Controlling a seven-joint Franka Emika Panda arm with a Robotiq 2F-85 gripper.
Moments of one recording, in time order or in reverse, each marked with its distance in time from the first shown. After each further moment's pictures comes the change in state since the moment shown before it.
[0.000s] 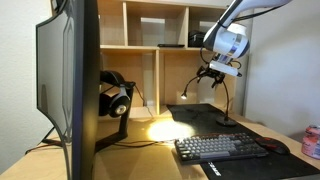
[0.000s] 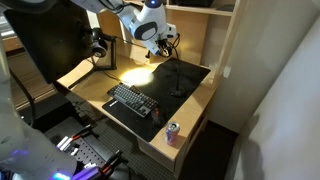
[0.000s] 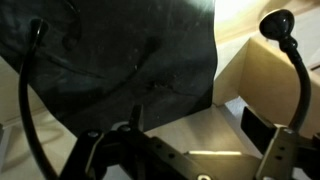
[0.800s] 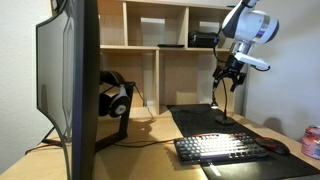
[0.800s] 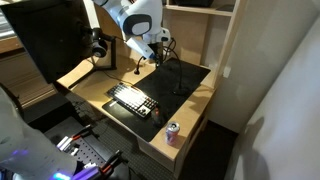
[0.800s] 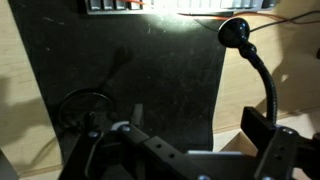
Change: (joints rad) arm -0.010 -0.281 -0.074 -0.272 -0.075 -0.350 -0.188
